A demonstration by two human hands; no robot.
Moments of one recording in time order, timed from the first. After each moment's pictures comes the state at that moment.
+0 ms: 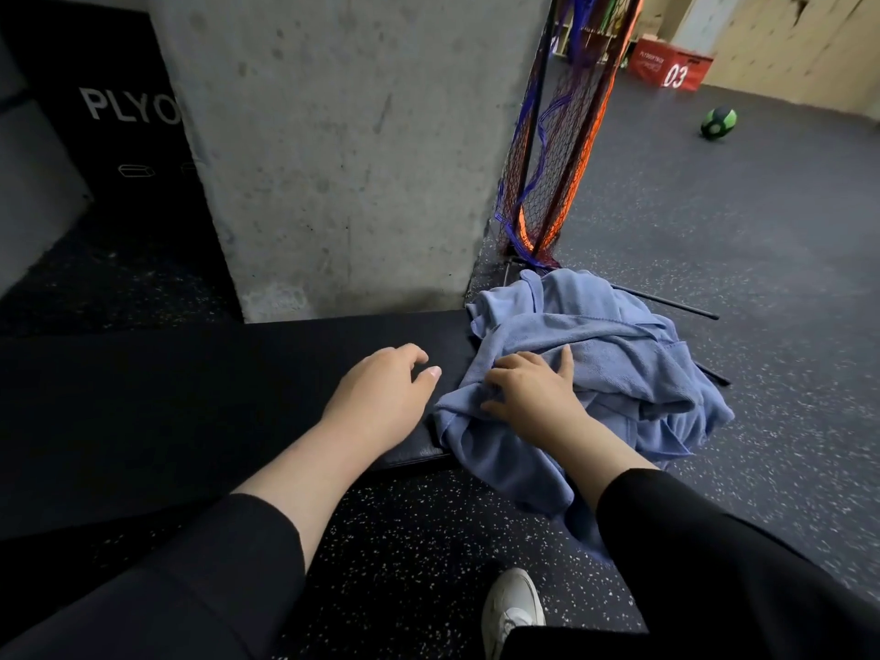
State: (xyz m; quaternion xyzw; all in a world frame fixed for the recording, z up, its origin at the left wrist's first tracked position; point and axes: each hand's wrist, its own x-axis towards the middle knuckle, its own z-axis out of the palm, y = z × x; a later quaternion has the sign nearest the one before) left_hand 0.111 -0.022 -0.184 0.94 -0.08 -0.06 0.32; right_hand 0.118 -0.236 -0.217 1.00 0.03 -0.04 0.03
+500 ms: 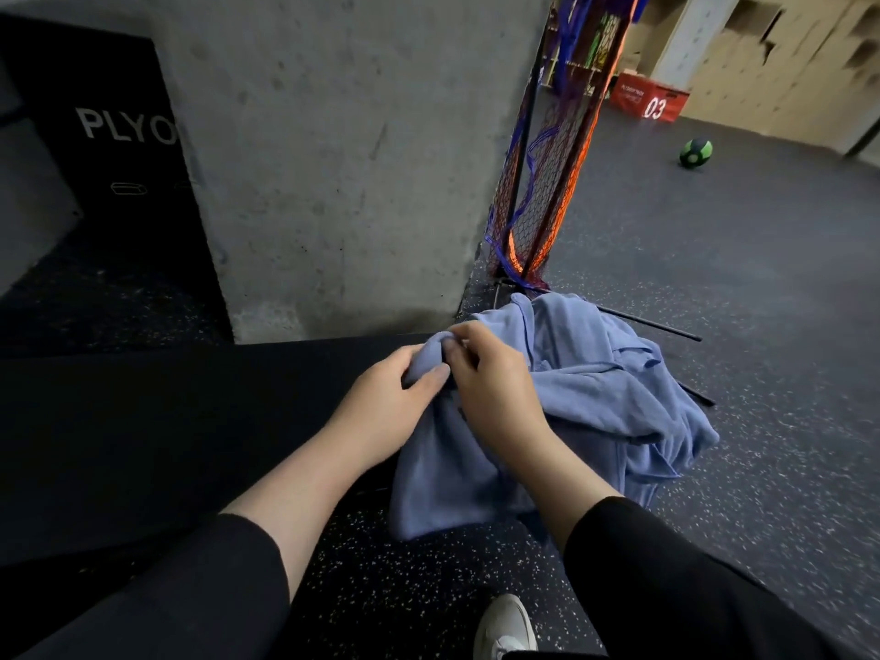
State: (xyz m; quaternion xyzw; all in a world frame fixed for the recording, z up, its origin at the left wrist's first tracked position) left_hand 0.113 -0.023 -0.175 0.82 -0.09 -0.07 0.56; right_hand 0.111 -0.171 -0.163 0.90 0.01 0.14 -0.40
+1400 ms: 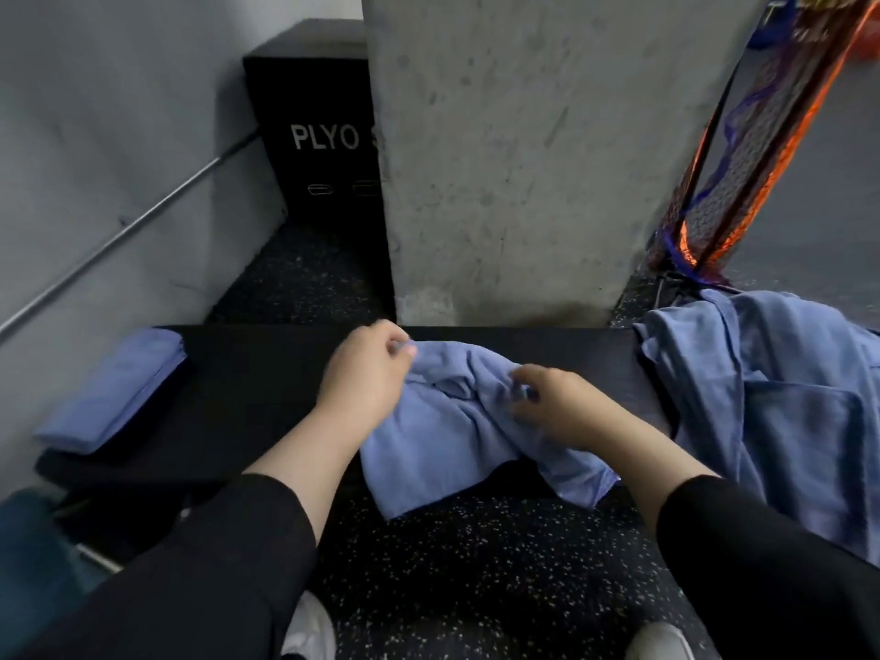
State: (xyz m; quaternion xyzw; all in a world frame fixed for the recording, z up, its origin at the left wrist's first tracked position) left_hand 0.121 0.161 -0.185 0.93 0.10 0.05 0.34; right_hand 0.157 -0.083 -0.225 0.97 0.12 -0.15 -0.18
